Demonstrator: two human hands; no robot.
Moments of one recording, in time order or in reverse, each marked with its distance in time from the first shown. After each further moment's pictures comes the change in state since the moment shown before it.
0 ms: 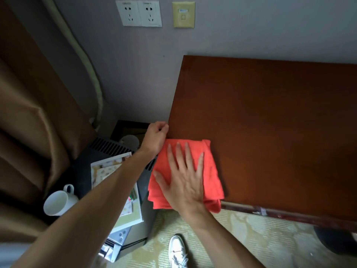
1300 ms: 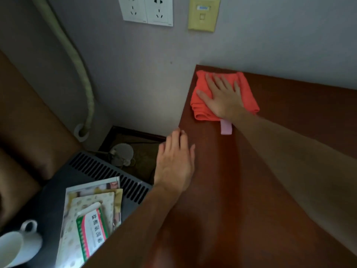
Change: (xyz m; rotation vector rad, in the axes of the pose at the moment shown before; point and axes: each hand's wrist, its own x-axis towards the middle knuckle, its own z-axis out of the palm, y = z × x) left_hand 0.061 0.004 0.064 0.851 0.342 0.423; right_hand 0.360 0.148 -0.016 -0.134 -0.061 -0.038
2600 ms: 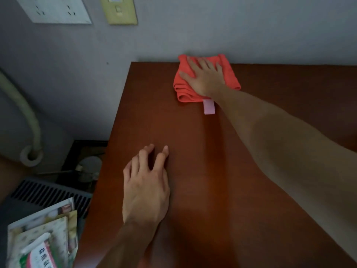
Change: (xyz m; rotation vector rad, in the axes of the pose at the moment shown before) left_hand -0.036 0.074 0.006 -0.011 -0.116 0.033; right_hand 0.020 0.135 -0.024 0.014 0.031 0.145
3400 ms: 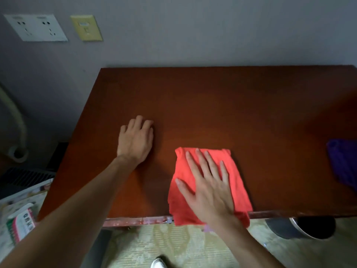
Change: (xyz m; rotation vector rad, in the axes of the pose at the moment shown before) left_hand 0.002 0.097 -0.004 0.098 0.014 0.188; right_hand -0.456 0.054 -0.027 -0.003 0.052 0.064
